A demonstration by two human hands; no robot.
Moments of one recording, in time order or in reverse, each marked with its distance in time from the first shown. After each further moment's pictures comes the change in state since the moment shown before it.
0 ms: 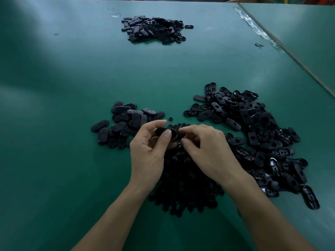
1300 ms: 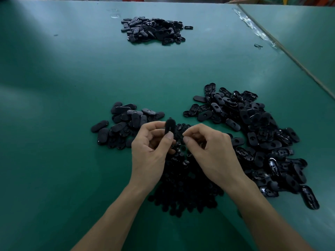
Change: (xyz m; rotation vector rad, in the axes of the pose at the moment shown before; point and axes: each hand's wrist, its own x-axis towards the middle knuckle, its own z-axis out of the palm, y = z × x) left_hand 0.000 0.000 -0.001 0.087 -0.038 -0.008; right_hand -0.008 -0.003 -0.001 0.206 0.129 0.003
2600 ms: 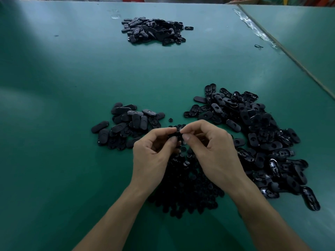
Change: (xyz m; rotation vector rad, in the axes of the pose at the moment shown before) left_hand -0.004 0.004 0.000 0.053 -0.055 -0.027; right_hand -0.003 -0.017 -0.005 0.231 -0.025 0.017
